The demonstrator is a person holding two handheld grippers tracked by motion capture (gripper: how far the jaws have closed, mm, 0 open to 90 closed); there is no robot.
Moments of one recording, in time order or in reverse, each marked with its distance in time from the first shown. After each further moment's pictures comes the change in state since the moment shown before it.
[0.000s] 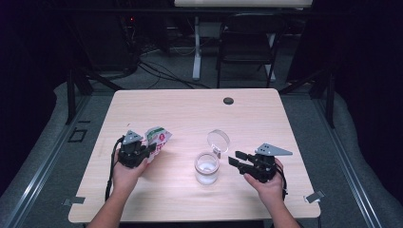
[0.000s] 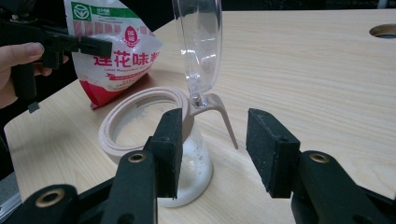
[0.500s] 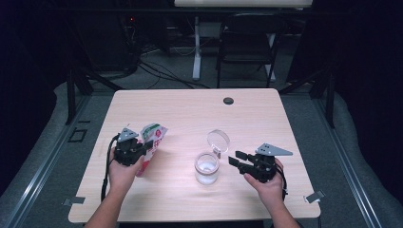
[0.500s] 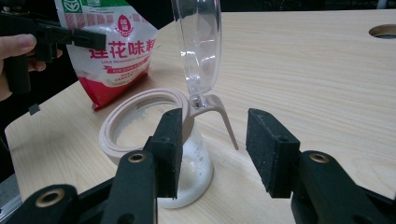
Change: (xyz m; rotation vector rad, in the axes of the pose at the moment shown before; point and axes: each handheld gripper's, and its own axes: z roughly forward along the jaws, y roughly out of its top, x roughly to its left) left arm 0.006 0.008 -0.010 -0.022 0.004 -0.031; right arm 0.000 0.000 0.000 -0.006 -0.002 0.006
